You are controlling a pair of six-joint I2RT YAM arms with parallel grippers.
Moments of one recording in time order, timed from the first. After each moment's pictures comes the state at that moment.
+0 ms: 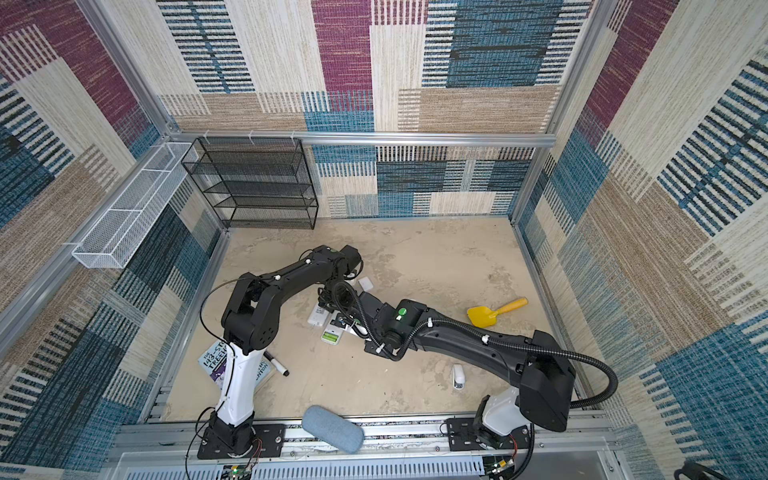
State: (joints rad) left arm -0.56 2.21 1.75 -1.15 0.05 -0.23; right arm 1.02 1.48 1.18 -0.86 0.19 -0.33
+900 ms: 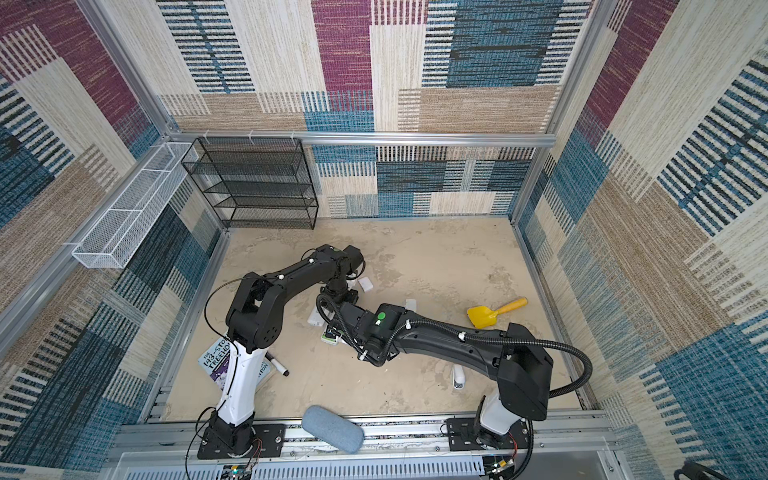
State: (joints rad) left arm -0.57 2.23 1.78 -1.18 0.02 -0.24; right arm 1.11 1.59 1.26 -0.96 0.30 -0.33
